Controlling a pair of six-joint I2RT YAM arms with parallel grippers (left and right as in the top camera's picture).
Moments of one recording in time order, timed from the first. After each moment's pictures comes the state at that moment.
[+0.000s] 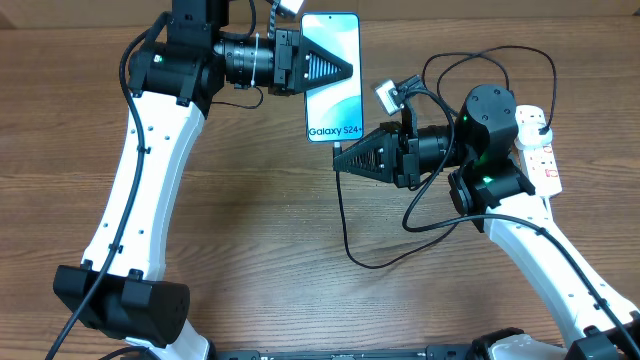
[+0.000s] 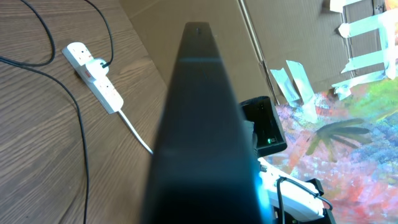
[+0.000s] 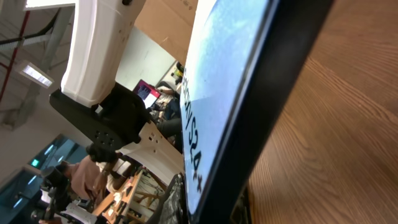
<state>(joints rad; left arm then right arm) -0.23 1.79 1.94 -0.81 1.28 -0.47 0.30 1.41 0.98 0.44 -1.39 0.83</state>
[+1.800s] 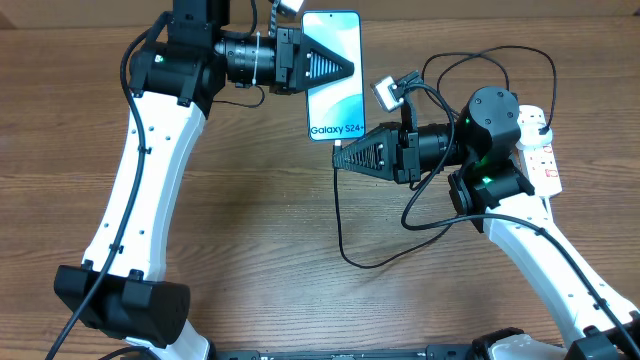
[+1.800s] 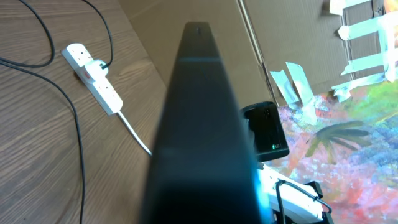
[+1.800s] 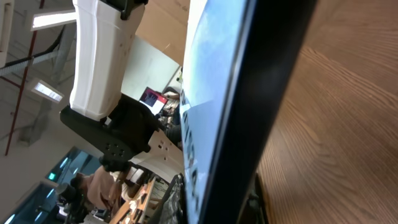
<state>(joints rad) -0.23 1.79 1.94 -0.80 1.27 -0.49 0.30 1.41 0.97 0.51 -1.38 0.99</state>
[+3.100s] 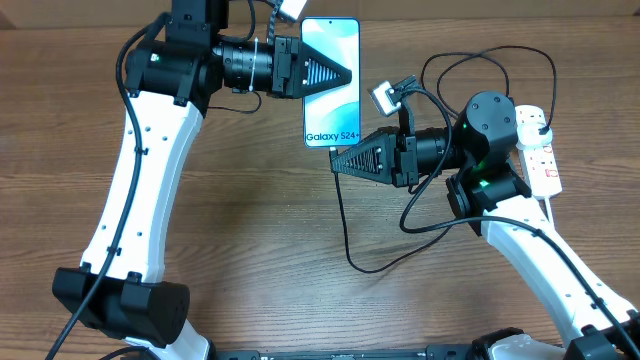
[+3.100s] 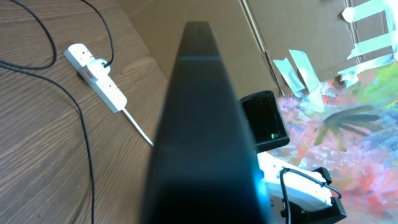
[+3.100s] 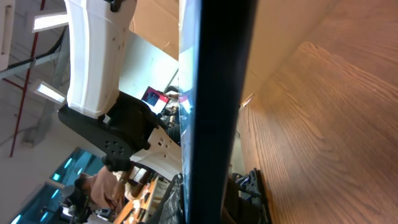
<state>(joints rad) -0.23 1.79 1.96 -0.94 1.28 -0.33 0.31 1.41 0.95 0.55 -1.37 1.01</state>
